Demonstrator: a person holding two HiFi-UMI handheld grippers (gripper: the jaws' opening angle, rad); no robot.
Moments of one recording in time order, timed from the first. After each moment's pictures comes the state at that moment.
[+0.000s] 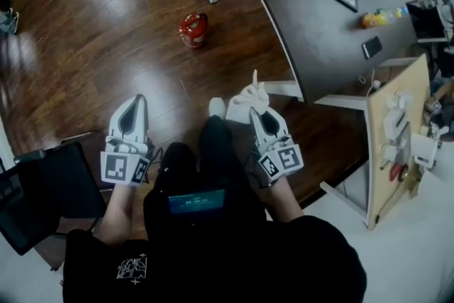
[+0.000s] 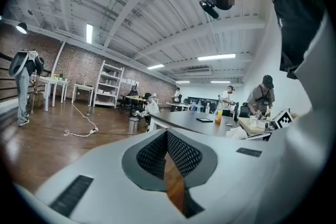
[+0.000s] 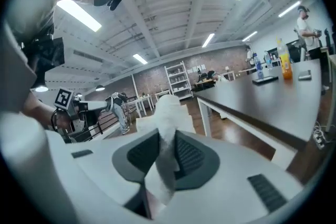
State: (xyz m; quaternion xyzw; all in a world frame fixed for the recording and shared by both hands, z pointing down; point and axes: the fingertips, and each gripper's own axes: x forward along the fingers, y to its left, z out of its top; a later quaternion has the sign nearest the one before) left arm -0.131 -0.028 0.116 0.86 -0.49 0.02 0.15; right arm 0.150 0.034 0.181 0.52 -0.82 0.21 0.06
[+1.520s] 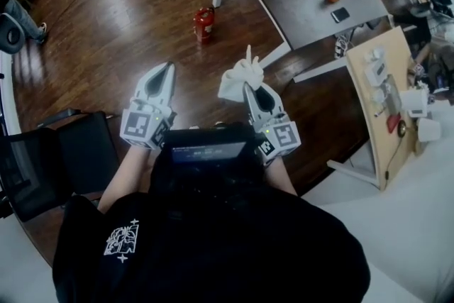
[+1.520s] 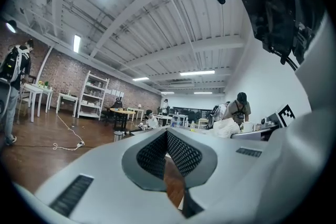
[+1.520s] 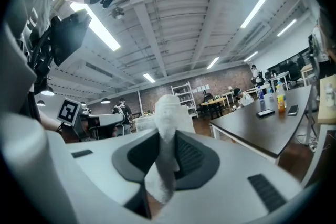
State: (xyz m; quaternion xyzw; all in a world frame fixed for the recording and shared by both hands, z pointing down) left arm -0.158 0.154 -0.079 0.90 -0.42 -0.03 0.10; right arm 0.033 0.222 -0.047 0.55 -0.83 0.13 -0.01
